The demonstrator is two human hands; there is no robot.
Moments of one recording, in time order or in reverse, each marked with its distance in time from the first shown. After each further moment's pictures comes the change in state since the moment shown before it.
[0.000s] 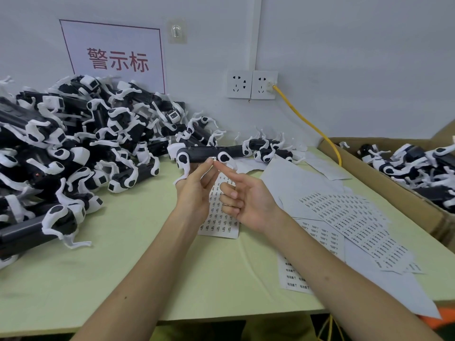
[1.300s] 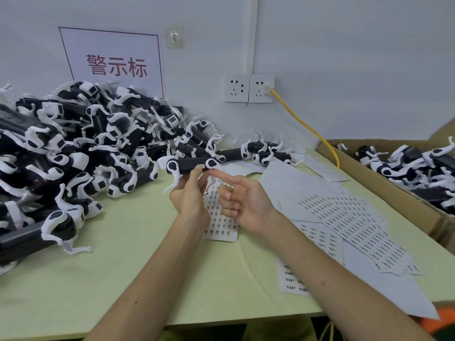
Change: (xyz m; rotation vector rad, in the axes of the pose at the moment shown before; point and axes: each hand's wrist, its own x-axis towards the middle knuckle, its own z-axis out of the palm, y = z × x) left_hand 0.010 -0.016 -0.002 0.025 0.322 0.135; right_hand 0.004 0.001 0.000 -0.079 0.023 -0.043
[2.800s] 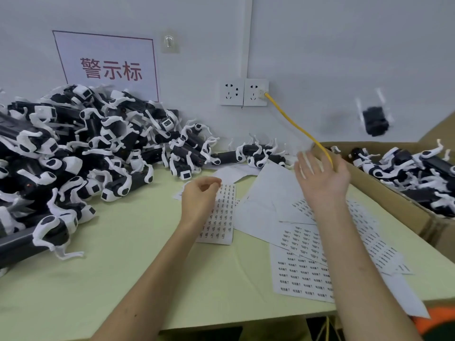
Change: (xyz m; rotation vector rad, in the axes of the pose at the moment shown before) left_hand 0.000 -0.004 -0.005 0.857 -0.368 0.266; right_hand -0.047 -0.085 -0.100 0.553 0.601 -0.575
